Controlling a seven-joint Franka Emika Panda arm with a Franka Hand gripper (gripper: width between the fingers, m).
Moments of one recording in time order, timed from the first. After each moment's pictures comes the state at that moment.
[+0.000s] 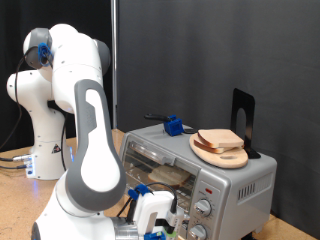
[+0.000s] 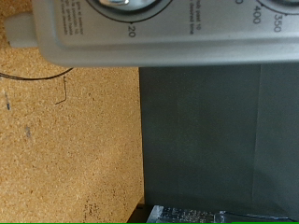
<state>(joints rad) -0.05 0.88 -0.27 -1.54 1.54 1.63 -0.05</state>
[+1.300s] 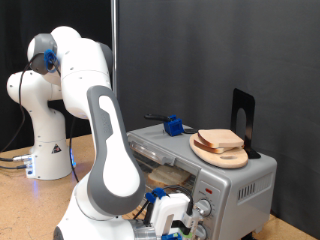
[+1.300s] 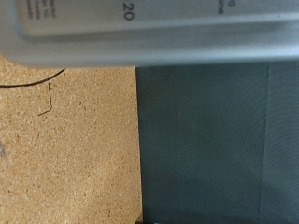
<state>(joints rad) -0.04 0.90 -0.21 -1.52 1.54 1.67 -0.05</state>
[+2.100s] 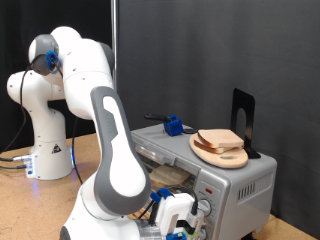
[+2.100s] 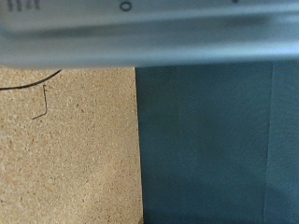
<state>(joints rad) -0.04 0.90 -0.19 -1.53 1.54 1.69 -0.04</state>
